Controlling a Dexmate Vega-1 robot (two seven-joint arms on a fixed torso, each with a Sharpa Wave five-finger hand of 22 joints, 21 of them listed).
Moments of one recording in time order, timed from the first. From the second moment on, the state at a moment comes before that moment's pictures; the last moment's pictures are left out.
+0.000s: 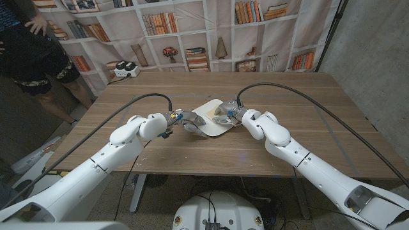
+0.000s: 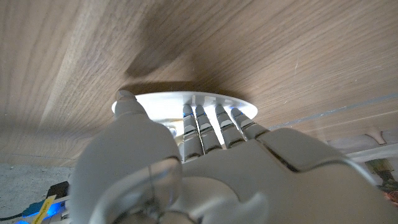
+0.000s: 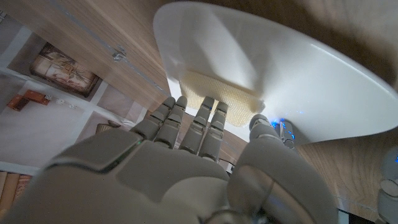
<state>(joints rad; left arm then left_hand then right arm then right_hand) 0.95 0.73 0.44 -1.93 0.71 0.09 -0.49 0.82 0.12 -0.14 -0.04 0.21 0.42 -0.05 0.20 0.19 0.38 -0.10 0.20 0.18 0.23 -0.04 0.18 0.18 0.06 -0.04 0.21 0.18 -0.79 -0.48 -0.68 -1.74 -1.23 -0.17 0.42 0.45 0.12 0.33 -0.06 0.18 0.61 -0.16 0.17 0.19 0.56 -0.16 0.19 0.18 0.33 -0.01 0.17 0.19 0.18 -0.04 0.20 0.20</state>
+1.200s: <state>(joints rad) 0.93 0.72 0.44 -1.93 0.71 0.09 -0.49 0.82 0.12 -0.14 -0.04 0.21 0.41 -0.05 0.20 0.19 0.37 -0.09 0.20 0.19 0.23 -0.04 0.18 0.18 0.06 -0.04 0.21 0.18 -0.84 -0.50 -0.62 -1.81 -1.18 -0.16 0.30 0.45 0.12 0.34 -0.07 0.18 0.59 -0.17 0.18 0.19 0.53 -0.15 0.19 0.18 0.34 -0.03 0.19 0.19 0.17 -0.04 0.21 0.20</state>
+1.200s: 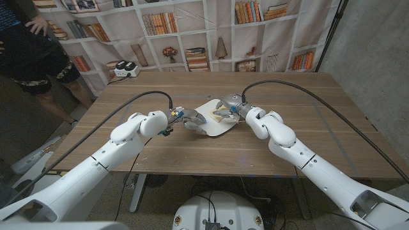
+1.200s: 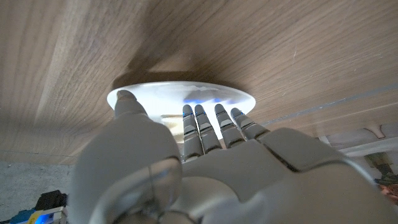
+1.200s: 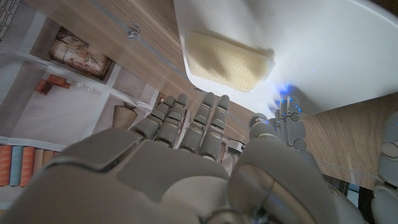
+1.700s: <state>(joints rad) 0.95 0.73 0.41 -1.95 0.70 0.08 -0.46 0.83 0.13 -0.14 -0.03 0.21 0.39 -0.04 0.19 0.19 0.34 -0.07 0.19 0.19 0.22 -0.04 0.18 0.18 0.06 -0.04 0.21 0.18 -0.88 -0.49 -0.59 -1.85 -1.15 -0.21 0.20 0.45 0.12 0.34 -0.07 0.18 0.58 -0.17 0.18 0.19 0.53 -0.14 0.19 0.18 0.34 -0.03 0.19 0.19 0.18 -0.04 0.21 0.20</state>
